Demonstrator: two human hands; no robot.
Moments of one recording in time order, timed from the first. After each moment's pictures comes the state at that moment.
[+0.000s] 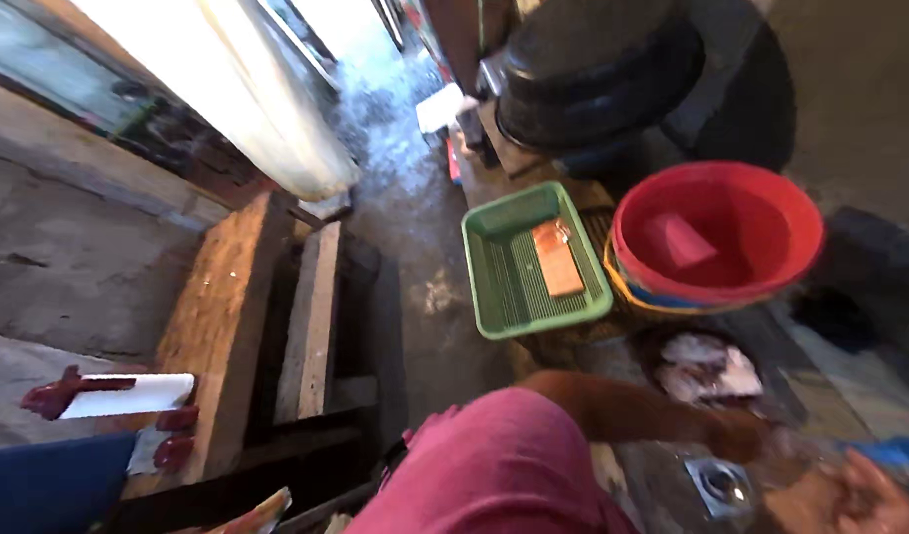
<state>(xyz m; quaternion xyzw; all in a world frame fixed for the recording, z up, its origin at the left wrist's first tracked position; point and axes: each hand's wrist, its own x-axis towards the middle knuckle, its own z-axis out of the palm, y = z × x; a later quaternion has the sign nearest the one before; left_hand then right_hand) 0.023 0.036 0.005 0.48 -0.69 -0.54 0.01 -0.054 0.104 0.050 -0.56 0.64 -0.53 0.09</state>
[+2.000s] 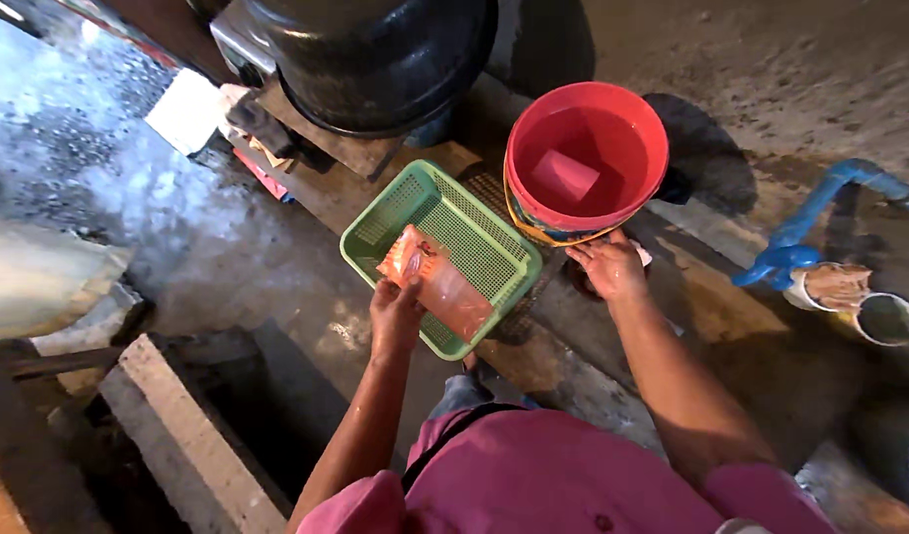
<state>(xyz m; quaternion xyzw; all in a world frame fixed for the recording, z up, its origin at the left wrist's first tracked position) 0.411 0.044 0.089 0.63 -0.17 -0.53 0.55 0.090 -0.019 0.013 -0.12 0.50 -0.58 0.63</state>
